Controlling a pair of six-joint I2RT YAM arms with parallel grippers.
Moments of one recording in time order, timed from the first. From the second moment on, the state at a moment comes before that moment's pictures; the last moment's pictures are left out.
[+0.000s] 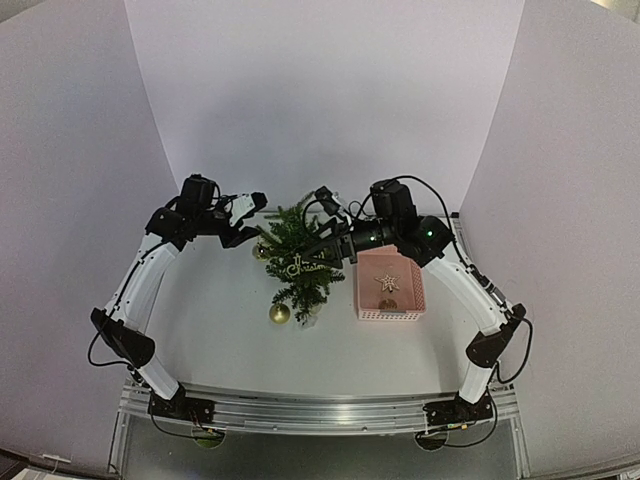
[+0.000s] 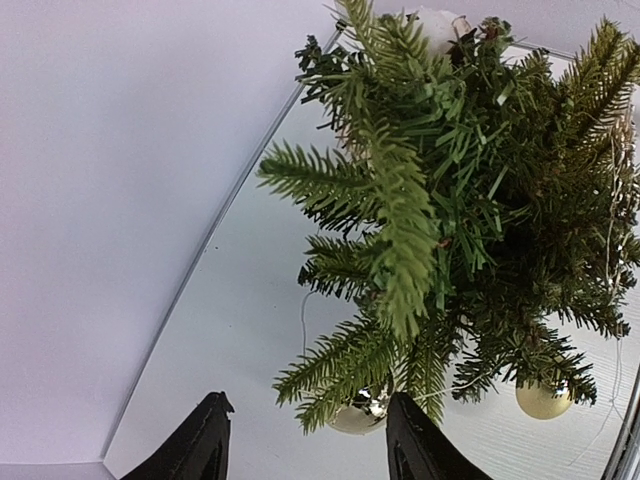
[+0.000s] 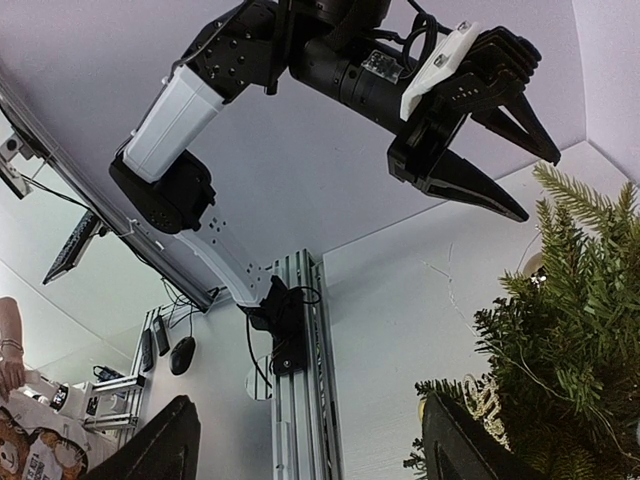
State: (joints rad) left arm -0.44 1.67 1.95 -0.93 0.38 0.68; right arm 0.77 1.84 2.18 -0.73 -0.82 0.19
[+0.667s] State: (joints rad) left arm -0.18 1.44 1.70 -0.73 0.36 0.27; right arm 0.44 1.73 1.97 -0.71 -0.36 0.42
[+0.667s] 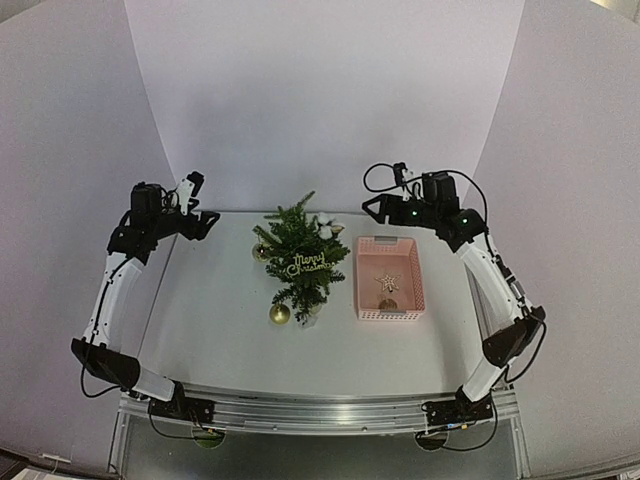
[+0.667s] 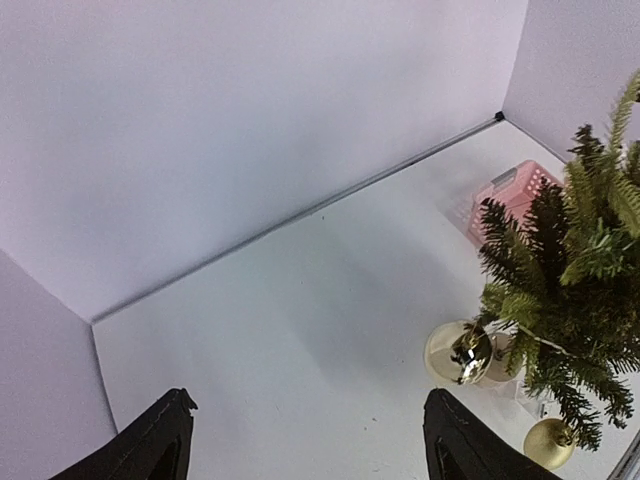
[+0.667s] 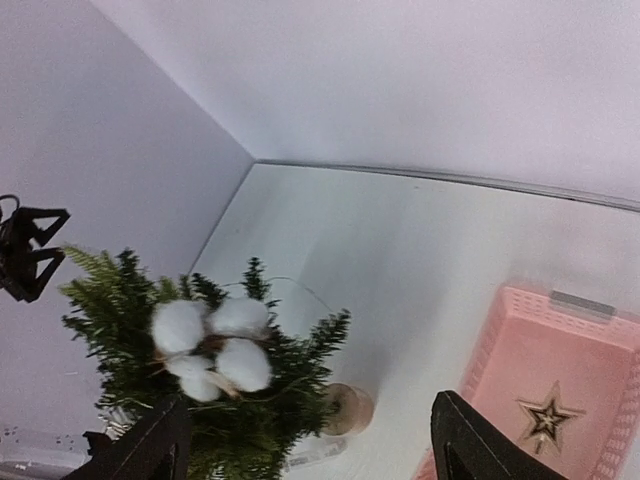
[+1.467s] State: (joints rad) left arm -0.14 1.18 0.92 -0.26 0.21 -0.08; right arm 0.35 2.01 1.77 -1.13 -0.28 0.46
